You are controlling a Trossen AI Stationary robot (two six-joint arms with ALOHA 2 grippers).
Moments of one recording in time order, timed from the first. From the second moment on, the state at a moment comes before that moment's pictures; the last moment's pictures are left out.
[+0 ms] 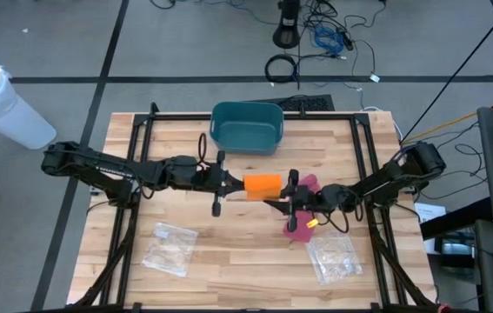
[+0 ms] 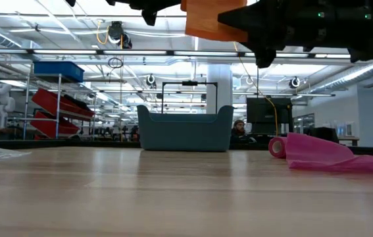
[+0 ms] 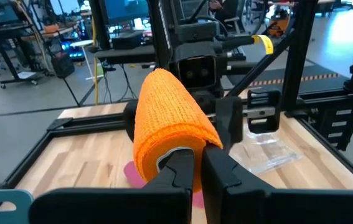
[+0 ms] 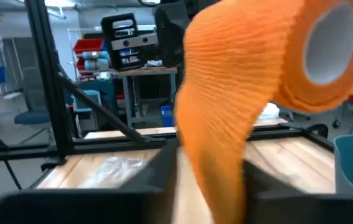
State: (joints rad) left arm -0.08 1.30 0.84 0.34 -0.01 0.11; right arm 0.26 1.55 0.45 1.24 0.34 0.04
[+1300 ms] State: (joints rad) left arm -0.05 1.34 0.84 0.31 -0.18 0.35; right arm 0.29 1.42 0.47 1.21 0.21 -0.03
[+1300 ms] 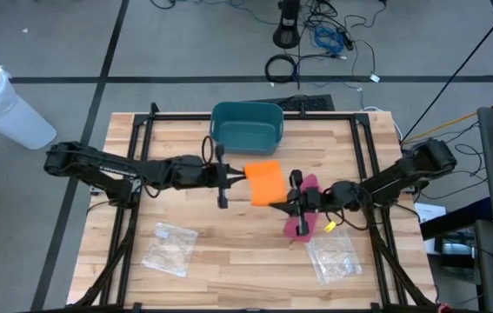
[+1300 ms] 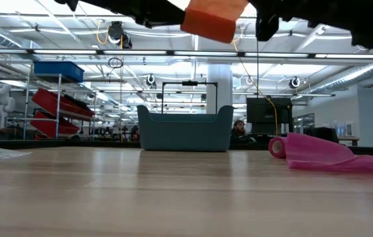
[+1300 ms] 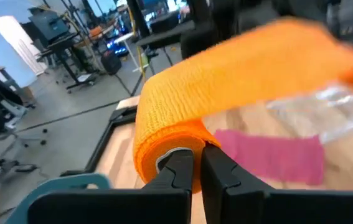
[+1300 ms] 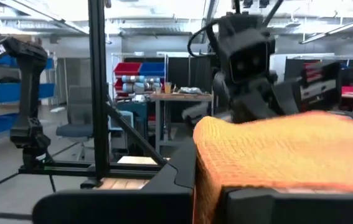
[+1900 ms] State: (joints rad) left arm -0.05 1.35 0.84 0.54 -0.07 0.39; right arm 0.24 1.46 0.47 1.04 0.21 -0.01
